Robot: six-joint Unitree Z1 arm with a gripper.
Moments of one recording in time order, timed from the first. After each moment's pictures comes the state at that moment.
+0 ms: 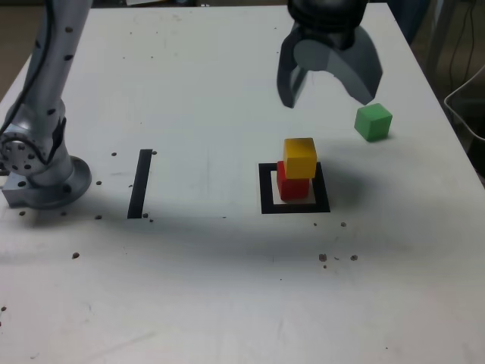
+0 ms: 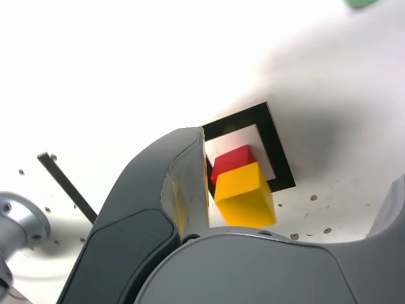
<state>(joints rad) 0.03 2.10 -1.96 1.50 0.15 0.43</state>
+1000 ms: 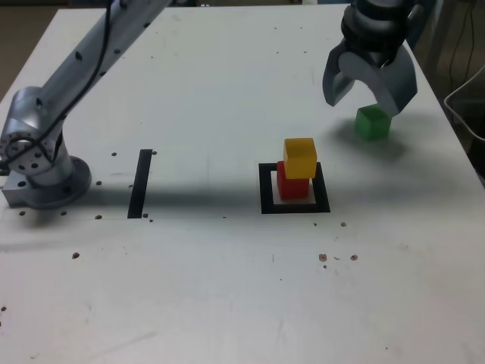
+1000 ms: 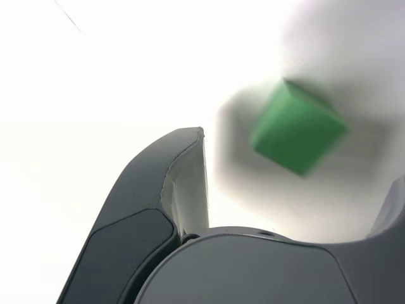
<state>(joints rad) 0.17 2.42 -2.29 1.49 0.24 0.83</state>
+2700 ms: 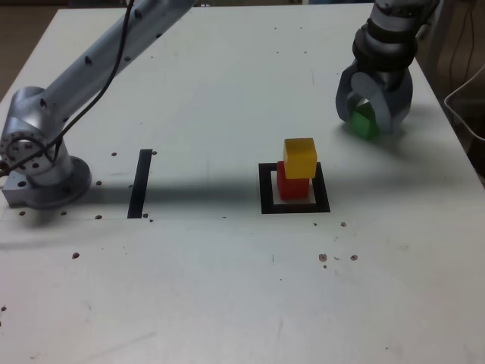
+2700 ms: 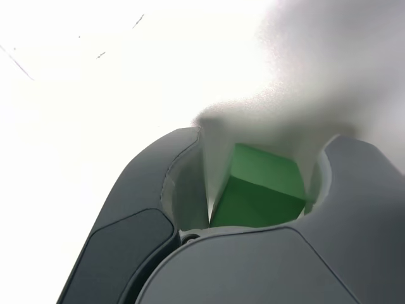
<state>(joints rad) 0.18 2.50 -2.31 1.39 0.22 0.82</state>
